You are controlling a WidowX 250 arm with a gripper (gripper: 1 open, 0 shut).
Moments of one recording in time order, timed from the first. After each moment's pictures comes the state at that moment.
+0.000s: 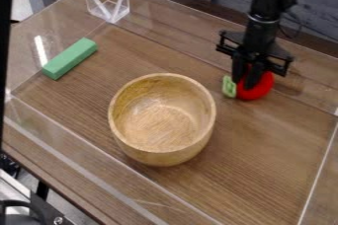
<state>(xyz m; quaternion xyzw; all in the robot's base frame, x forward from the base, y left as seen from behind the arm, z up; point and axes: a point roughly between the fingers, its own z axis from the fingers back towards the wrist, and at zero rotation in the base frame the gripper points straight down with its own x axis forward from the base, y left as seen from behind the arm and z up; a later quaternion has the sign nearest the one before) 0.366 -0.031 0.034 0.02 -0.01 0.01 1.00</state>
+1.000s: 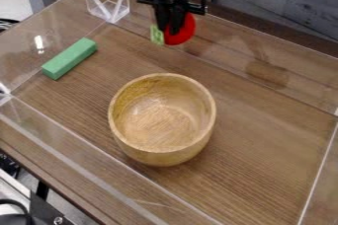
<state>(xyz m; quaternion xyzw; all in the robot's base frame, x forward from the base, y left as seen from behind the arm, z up) 0.366 0.085 0.075 0.01 -0.03 0.12 0.99</state>
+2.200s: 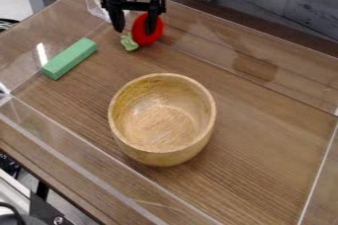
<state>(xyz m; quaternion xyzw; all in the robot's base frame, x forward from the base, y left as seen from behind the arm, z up) 0.369 0.151 0.055 0.01 -0.03 0.22 0.98</state>
